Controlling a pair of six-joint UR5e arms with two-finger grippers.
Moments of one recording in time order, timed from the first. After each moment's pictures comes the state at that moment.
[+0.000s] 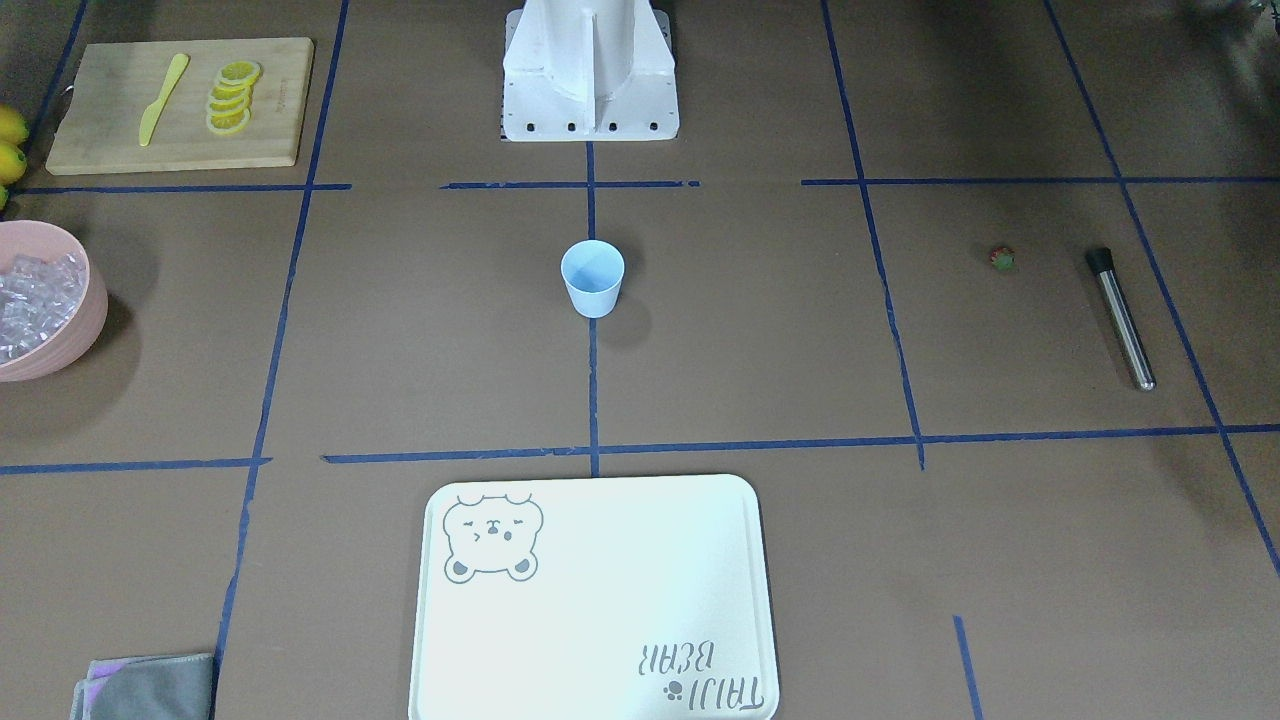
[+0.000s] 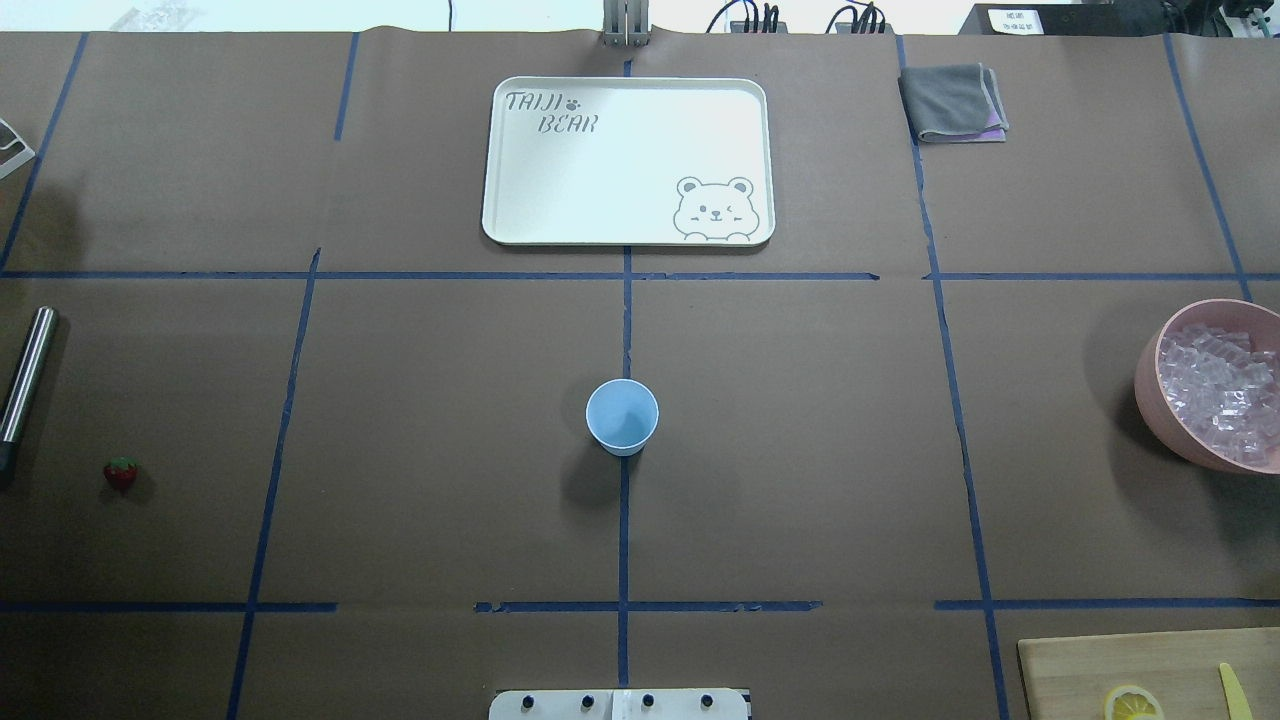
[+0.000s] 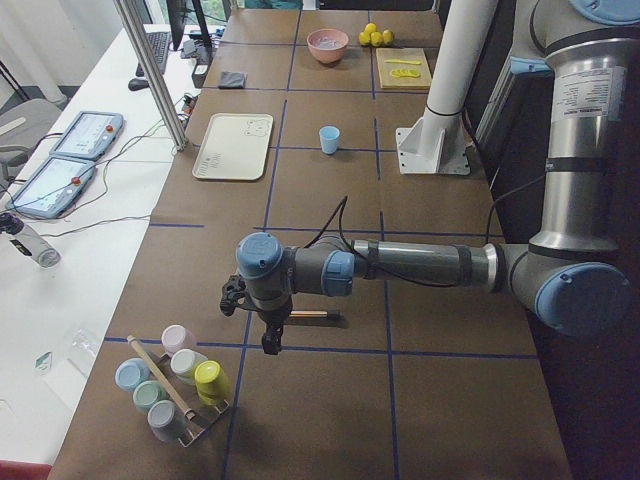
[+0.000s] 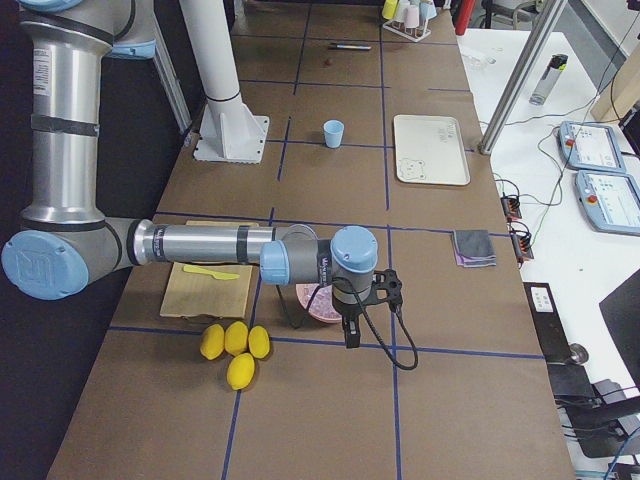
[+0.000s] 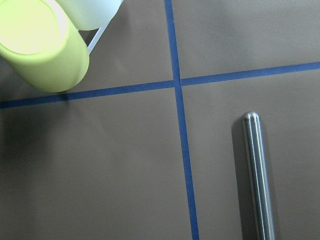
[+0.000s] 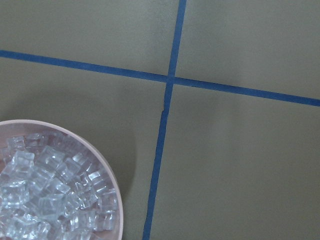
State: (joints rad) left arm -1.50 -1.55 -1.62 -1.59 -2.33 0.05; right arm 1.53 -1.68 1.70 -1.52 2.31 -0.06
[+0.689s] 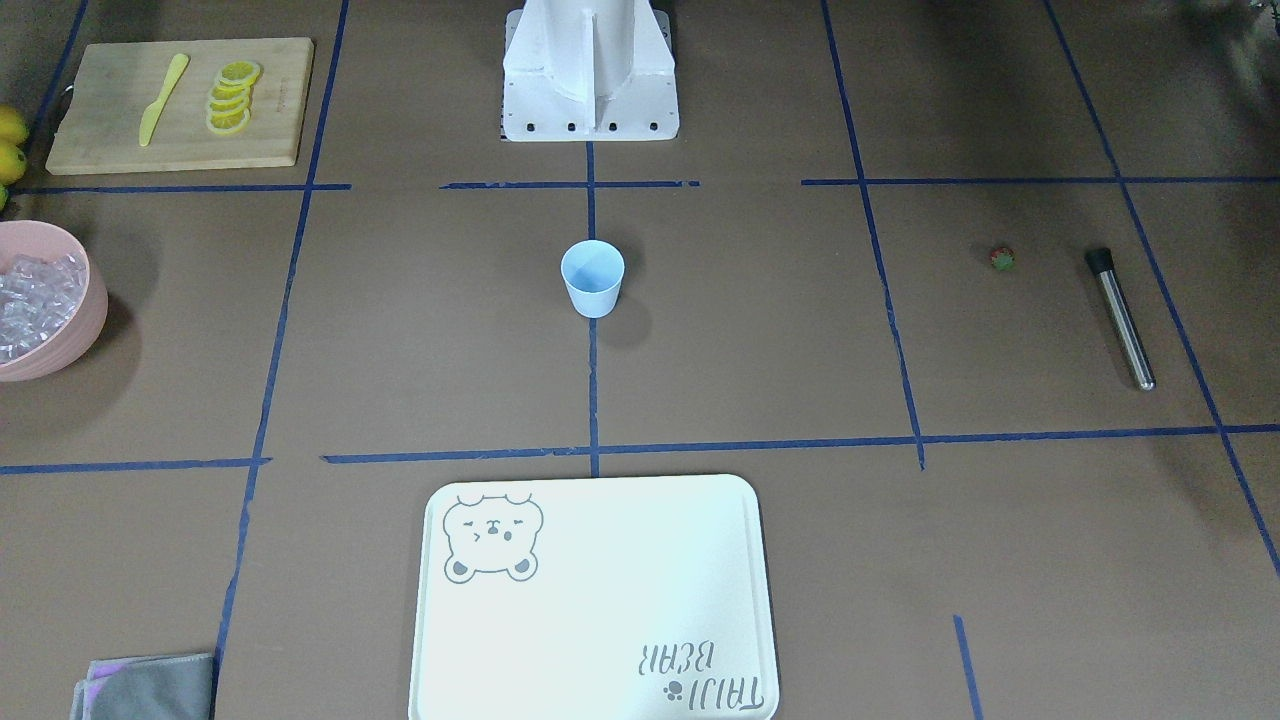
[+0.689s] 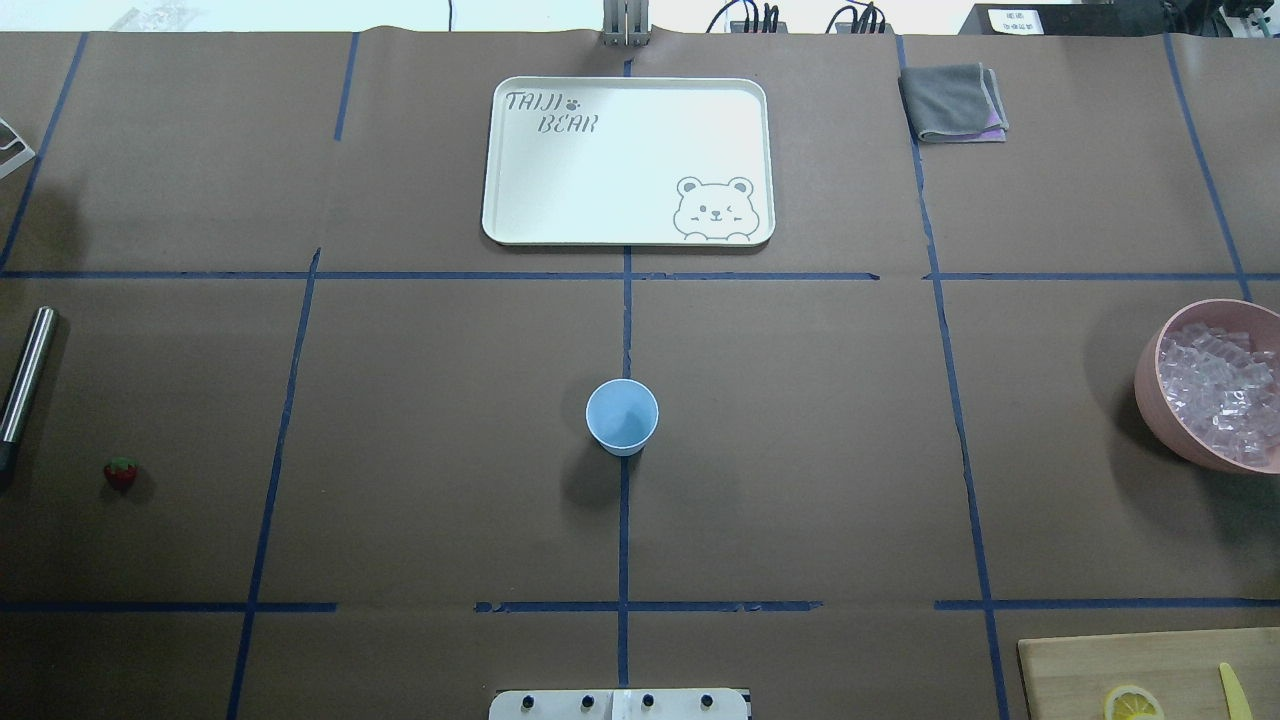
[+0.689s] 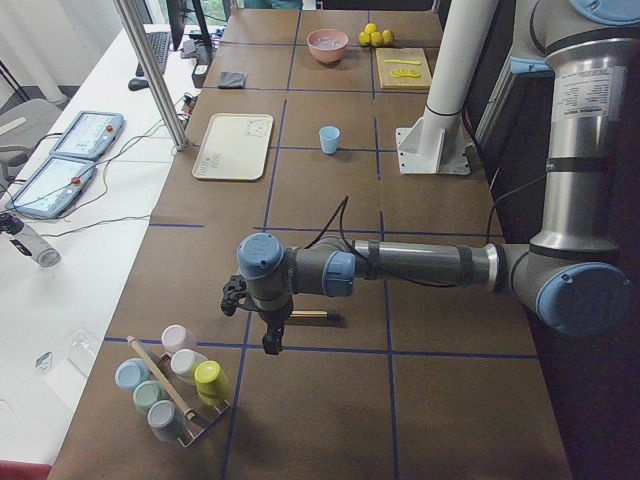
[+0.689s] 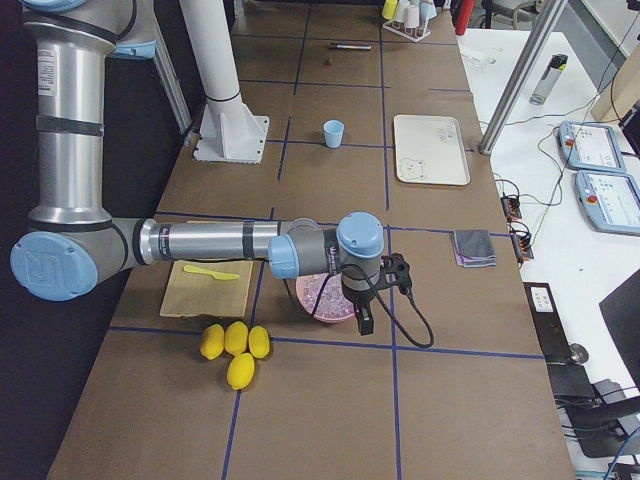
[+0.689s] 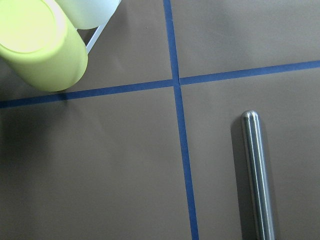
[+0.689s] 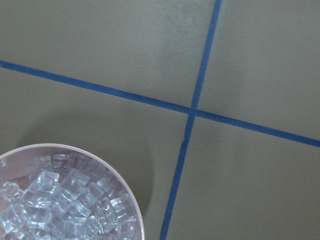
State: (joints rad) left arm -1.50 -1.55 -1.62 -1.59 -2.33 0.05; right arm 1.49 -1.66 1.71 -1.41 2.31 -0.06
